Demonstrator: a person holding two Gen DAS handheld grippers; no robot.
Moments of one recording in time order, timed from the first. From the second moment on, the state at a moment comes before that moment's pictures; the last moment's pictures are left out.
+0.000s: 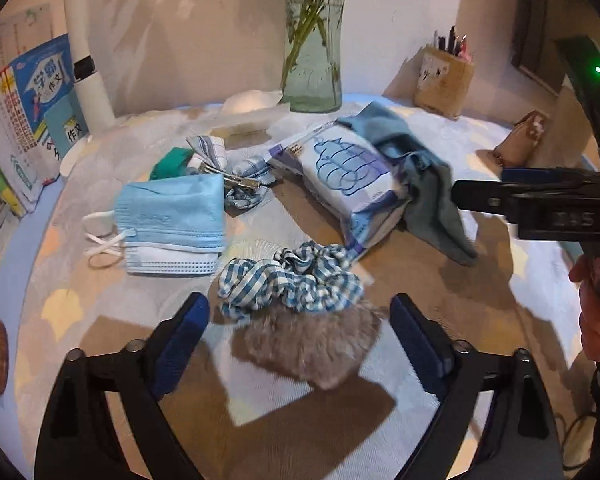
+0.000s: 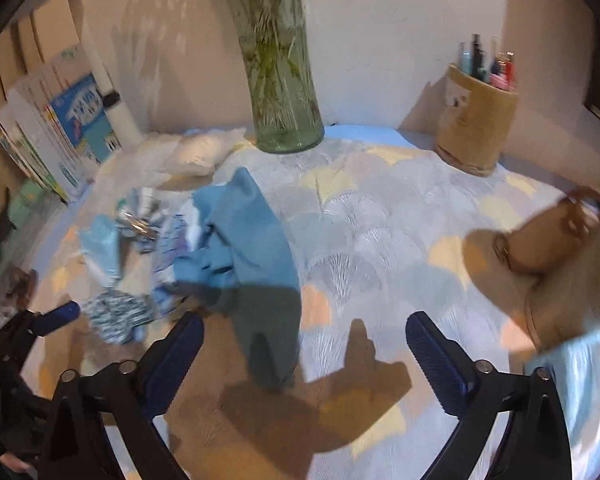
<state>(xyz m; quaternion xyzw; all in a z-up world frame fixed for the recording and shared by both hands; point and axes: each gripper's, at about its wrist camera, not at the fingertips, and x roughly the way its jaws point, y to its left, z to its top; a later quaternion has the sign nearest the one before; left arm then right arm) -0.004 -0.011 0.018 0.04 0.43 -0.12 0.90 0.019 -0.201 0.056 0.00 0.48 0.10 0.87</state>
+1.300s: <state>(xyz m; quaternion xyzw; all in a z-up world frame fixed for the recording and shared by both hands) -0.015 0.013 0.023 -0.04 0.38 -0.19 0.91 -0.008 -0.159 0.019 -0.02 0.51 0.13 0.85</state>
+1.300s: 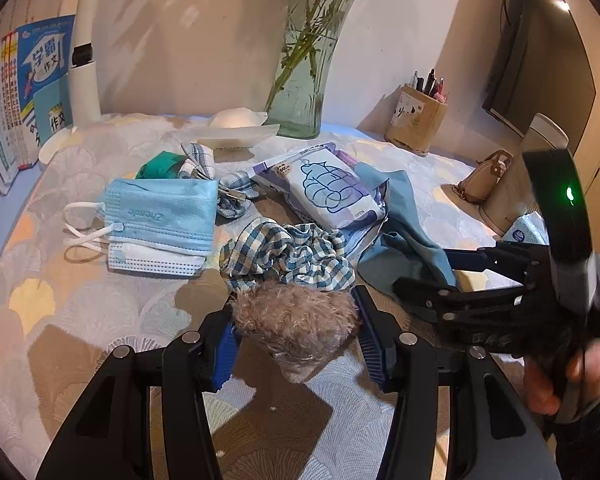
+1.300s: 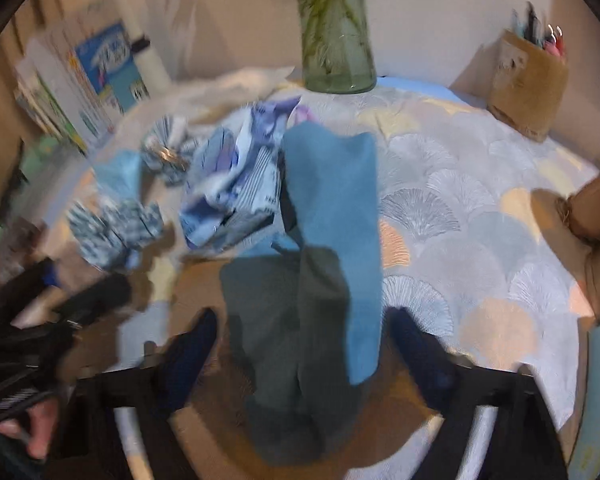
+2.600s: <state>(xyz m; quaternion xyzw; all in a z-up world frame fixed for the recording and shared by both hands) -0.016 0.010 0.022 -0.03 0.38 -0.18 0.91 -0.053 -0.181 0.044 -0.09 0.45 0.12 0.88</state>
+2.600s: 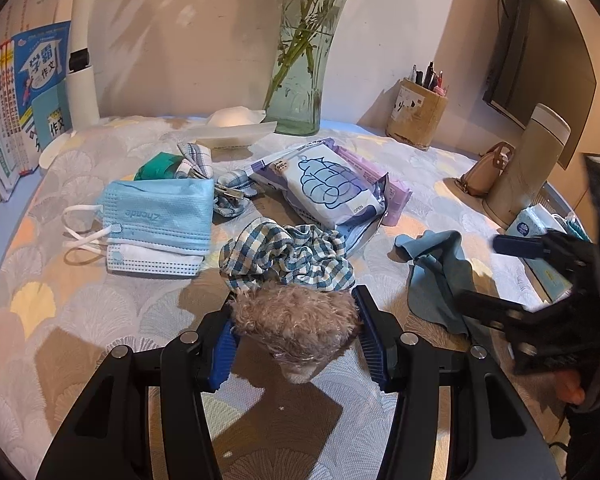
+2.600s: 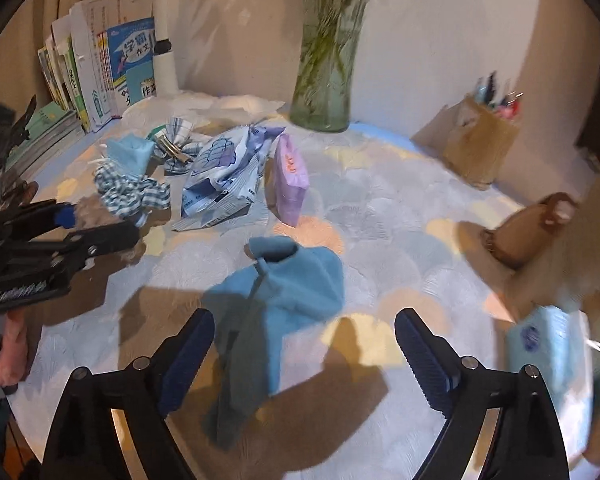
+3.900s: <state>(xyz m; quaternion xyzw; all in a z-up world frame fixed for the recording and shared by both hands) -0.038 -0.264 0.222 0.12 0.20 -0.35 0.91 -0.118 -0.372 0.204 0.03 0.27 -0.03 0.96</state>
